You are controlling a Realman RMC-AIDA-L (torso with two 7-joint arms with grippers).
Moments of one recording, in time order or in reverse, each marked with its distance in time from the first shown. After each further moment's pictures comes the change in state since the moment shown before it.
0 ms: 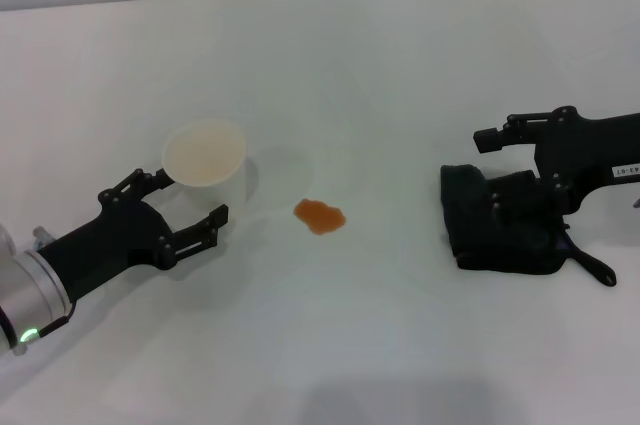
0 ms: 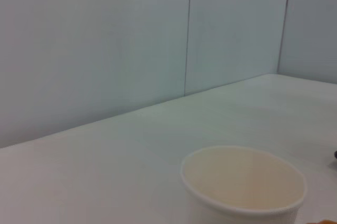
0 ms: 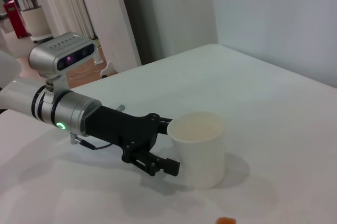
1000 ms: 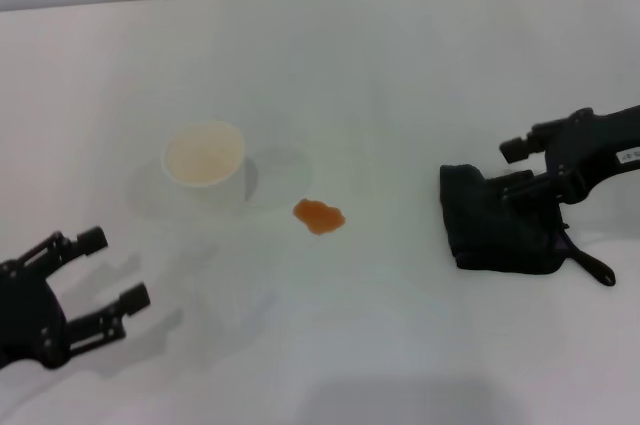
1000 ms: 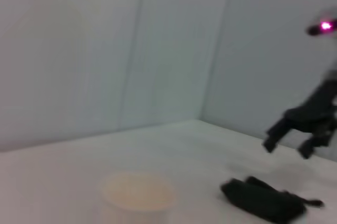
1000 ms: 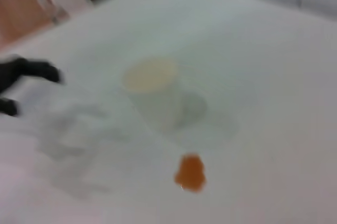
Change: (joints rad) left arm 0.118 0.019 0.001 -0.355 0.085 0.614 -0.201; right arm 0.030 -0.001 -0.057 -0.219 -0.229 -0.025 0.418
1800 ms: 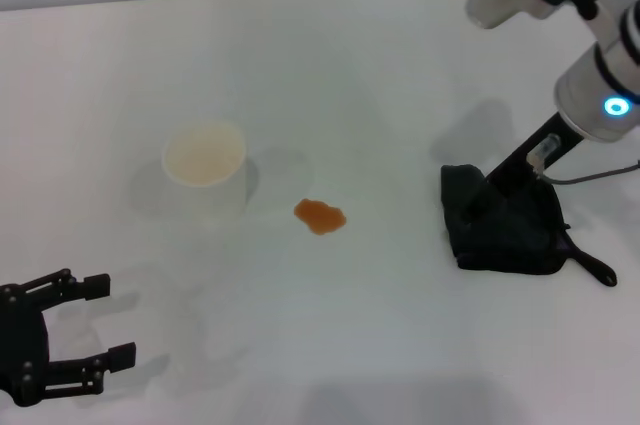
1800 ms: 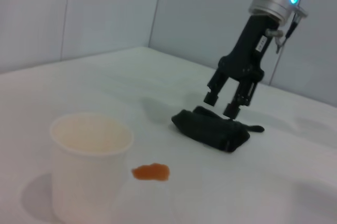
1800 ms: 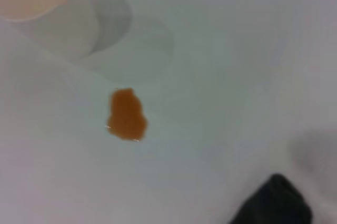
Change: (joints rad) left arm -0.132 0.033 0.000 -0.164 0.283 0.096 -0.065; right arm 0.270 0.013 -0.377 -0.027 -0.461 -0.010 0.711
